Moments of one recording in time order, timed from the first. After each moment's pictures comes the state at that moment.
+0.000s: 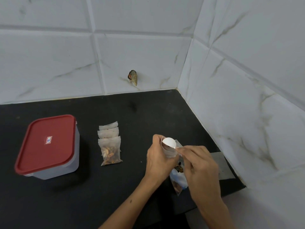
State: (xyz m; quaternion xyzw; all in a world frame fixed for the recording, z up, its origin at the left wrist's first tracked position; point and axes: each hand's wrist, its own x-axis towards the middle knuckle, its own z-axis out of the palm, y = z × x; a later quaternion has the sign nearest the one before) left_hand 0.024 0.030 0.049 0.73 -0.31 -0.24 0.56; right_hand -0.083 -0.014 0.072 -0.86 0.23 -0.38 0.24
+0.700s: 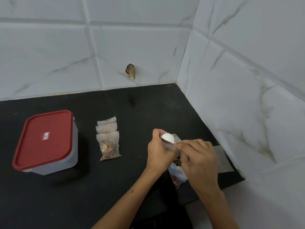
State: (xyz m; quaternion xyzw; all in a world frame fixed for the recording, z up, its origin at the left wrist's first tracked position) left_hand 0.022 0.022 0.049 0.72 -0.30 -0.26 0.56; right_hand -0.087 -0.028 0.066 -0.89 0.24 -0.39 -0.01
